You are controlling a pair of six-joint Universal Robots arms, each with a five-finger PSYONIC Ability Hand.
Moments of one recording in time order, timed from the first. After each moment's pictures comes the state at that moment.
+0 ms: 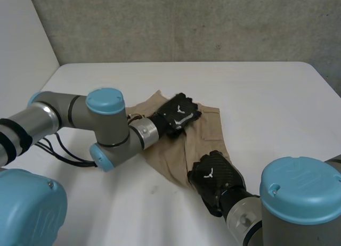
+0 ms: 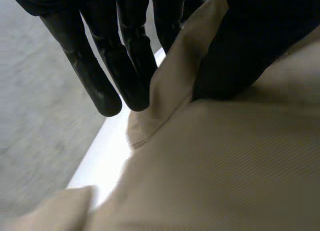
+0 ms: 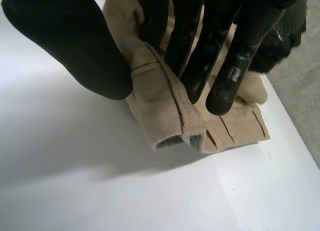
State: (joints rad) left arm 4.16 -2.58 -0.86 3.30 -1.01 3.81; right arm 2.34 -1.31 1.81 -0.06 1.62 2.49; left_hand 1.15 1.17 1.16 1.17 0.95; right_hand 0.98 1.17 1.18 1.19 0.99
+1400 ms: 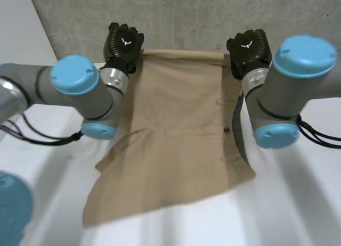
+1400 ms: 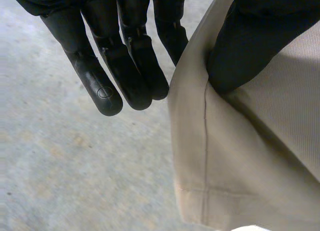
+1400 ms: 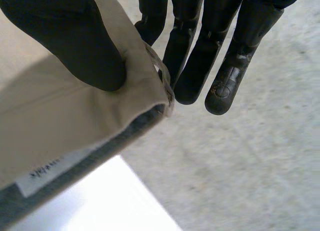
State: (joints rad) left arm 4.21 -2.44 -0.83 3.60 -1.61 3.81; right arm 2.07 -0.90 0.99 -0.24 1.73 2.58; left_hand 1.15 1.20 1.20 1.20 0.95; right_hand 0.99 1.18 1.18 1.19 0.99
